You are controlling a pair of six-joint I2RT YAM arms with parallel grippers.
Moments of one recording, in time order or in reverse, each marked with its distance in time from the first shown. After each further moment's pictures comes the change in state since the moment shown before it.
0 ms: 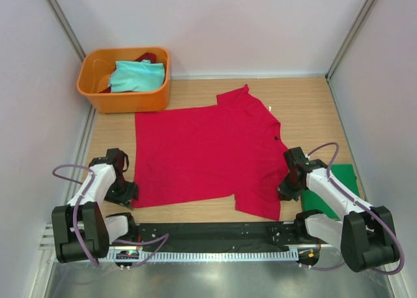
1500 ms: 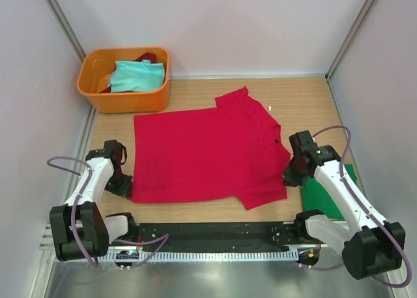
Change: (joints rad) left arm -0.006 0.014 0.112 -0.068 -0.063 0.037; right arm 0.000 -0.076 0.272 -0.244 0.026 -0.088
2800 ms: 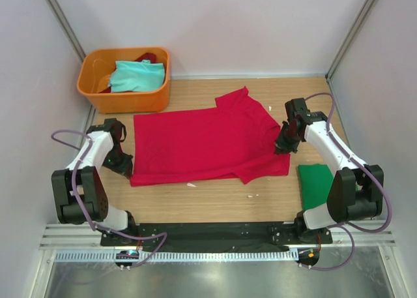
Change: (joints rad) left arm 0.000 0.286 0.286 0.007 0.030 0.069; right arm -0.077 0.446 0.332 0.201 -0.101 -0.240
